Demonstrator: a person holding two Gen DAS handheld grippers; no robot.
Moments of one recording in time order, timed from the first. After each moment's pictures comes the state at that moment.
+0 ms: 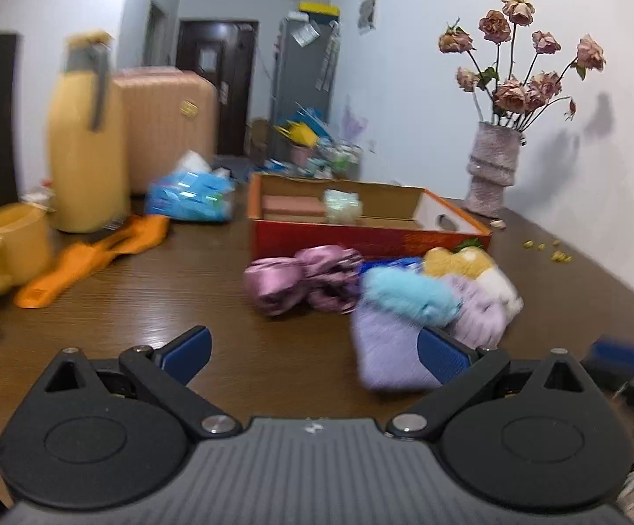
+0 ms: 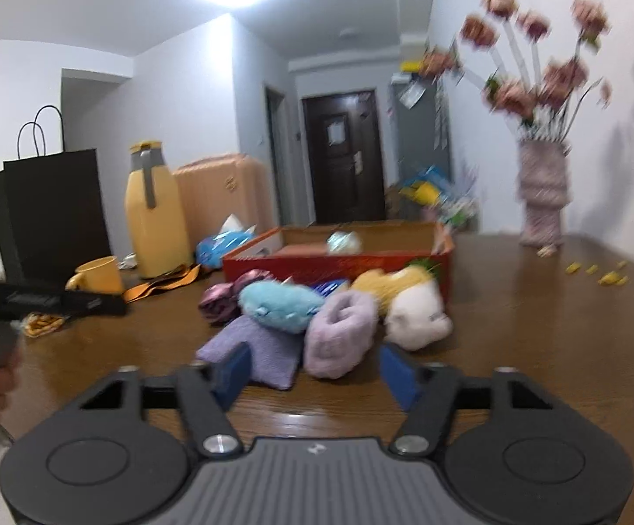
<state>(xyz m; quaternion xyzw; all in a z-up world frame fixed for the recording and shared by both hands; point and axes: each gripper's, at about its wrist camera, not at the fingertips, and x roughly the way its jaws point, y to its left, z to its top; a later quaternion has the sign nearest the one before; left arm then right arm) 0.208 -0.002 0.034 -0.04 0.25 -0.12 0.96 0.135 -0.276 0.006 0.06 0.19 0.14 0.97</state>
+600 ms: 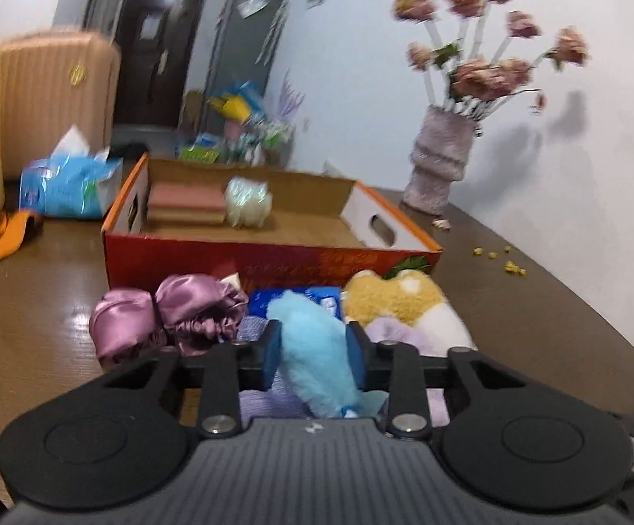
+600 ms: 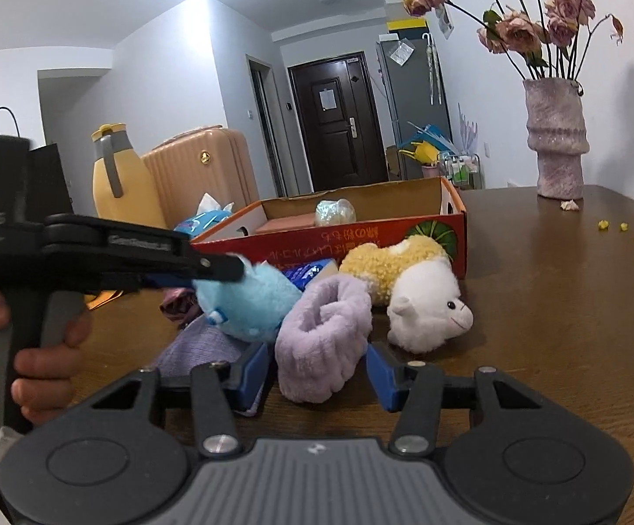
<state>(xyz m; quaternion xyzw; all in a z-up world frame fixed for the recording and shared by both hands) 0.297 -0.060 0.020 -0.06 0.27 -0.21 0.94 0.206 -0.279 -0.017 0.10 0.23 0.14 0.96</state>
